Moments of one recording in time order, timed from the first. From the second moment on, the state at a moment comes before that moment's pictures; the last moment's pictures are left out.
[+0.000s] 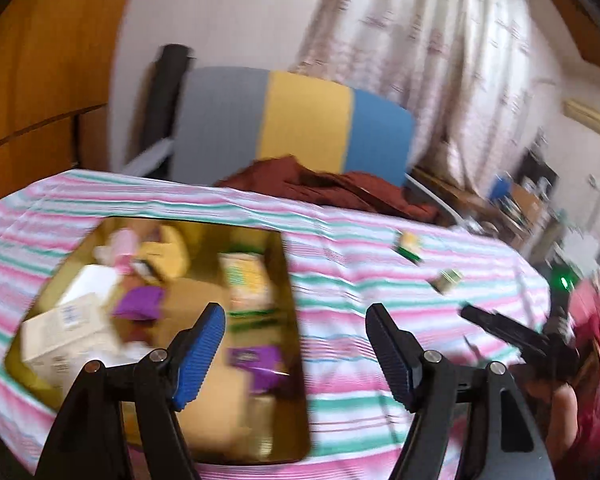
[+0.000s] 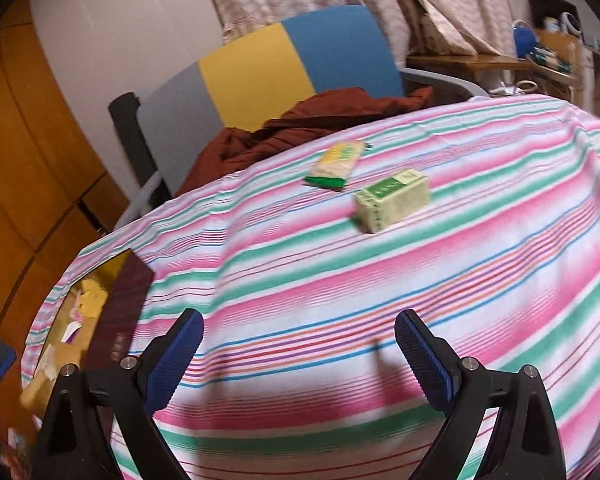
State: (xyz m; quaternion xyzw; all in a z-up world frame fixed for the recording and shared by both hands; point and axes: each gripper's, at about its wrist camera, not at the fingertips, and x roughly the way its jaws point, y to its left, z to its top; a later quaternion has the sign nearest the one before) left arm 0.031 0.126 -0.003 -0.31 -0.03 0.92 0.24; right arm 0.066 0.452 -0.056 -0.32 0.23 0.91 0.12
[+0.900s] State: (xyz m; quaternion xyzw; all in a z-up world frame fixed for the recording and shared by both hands) left arm 0.041 0.202 -0.035 -0.40 -0.02 0.86 0.33; right arm 0.025 0.500 -0.065 -0.34 0.23 0.88 0.24
